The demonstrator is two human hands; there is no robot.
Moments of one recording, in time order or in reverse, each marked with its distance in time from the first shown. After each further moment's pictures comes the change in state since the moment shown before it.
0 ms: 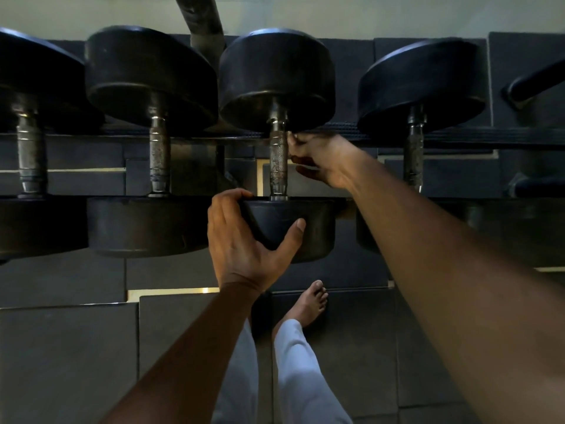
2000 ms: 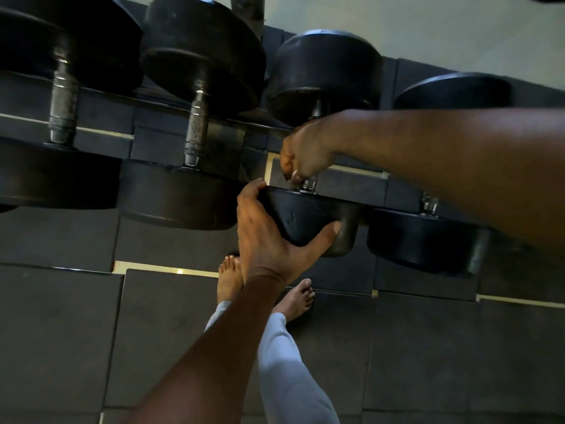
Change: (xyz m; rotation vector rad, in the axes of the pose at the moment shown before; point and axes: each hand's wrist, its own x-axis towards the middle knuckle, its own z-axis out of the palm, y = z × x) left_hand -0.013 -0.003 -0.003 -0.253 -0.011 -0.213; right_hand -0.022 -0.065 0.087 -1.869 -0.497 -0.295
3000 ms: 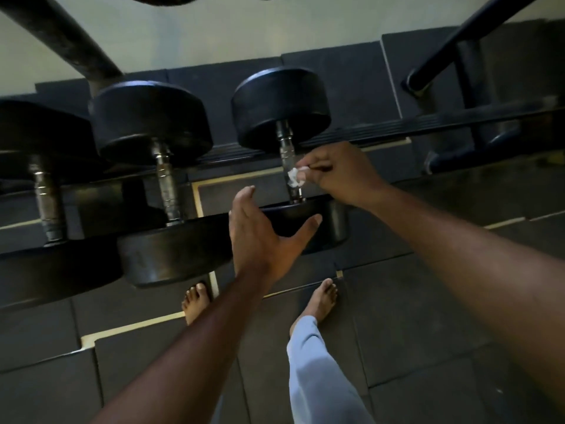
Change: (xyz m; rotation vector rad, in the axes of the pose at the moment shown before) left_hand -0.050 0.123 0.162 0.330 -0.307 0.123; right_hand -0.186 0.192 0.213 1.071 0.939 0.304
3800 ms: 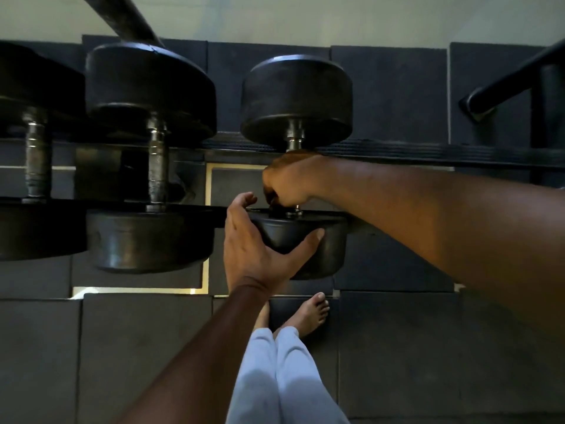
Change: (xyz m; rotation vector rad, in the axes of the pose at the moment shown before) left_hand -0.002 0.008 0.053 -0.155 0.193 -0.138; right_hand 0.082 -0.032 0.048 -0.975 -0.777 -0.369
